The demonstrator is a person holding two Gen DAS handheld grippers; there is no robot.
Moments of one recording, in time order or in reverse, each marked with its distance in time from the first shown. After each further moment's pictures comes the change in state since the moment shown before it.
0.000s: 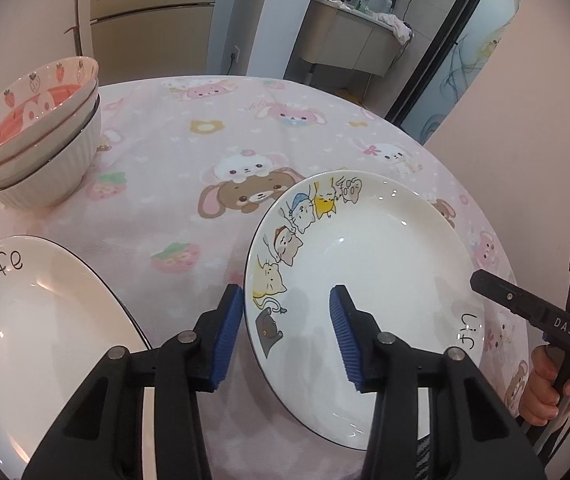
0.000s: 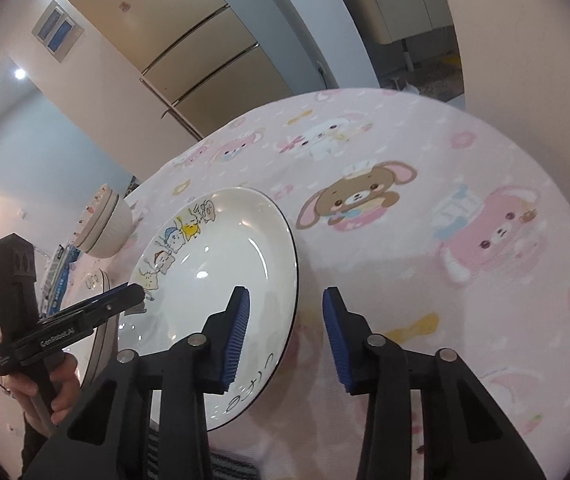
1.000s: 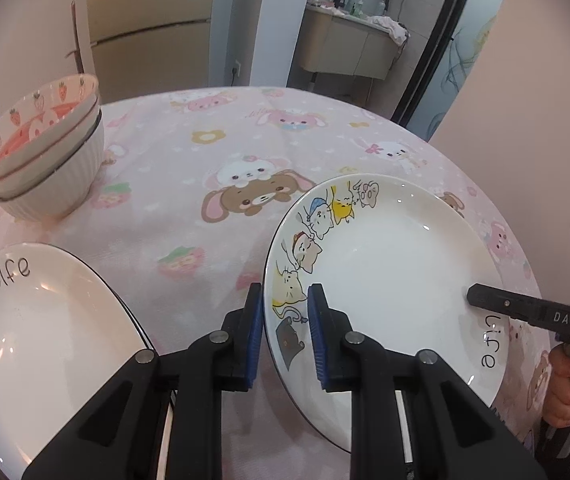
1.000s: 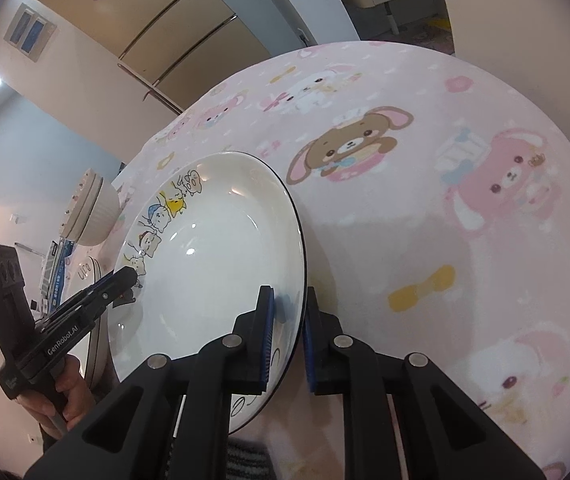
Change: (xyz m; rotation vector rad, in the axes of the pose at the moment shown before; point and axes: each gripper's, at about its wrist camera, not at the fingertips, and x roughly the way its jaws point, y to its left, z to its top) left arm 0.001 -0.012 -0.008 0.074 -0.061 0.068; right arm 0.013 -0.001 -0.010 0.080 0.112 -0.024
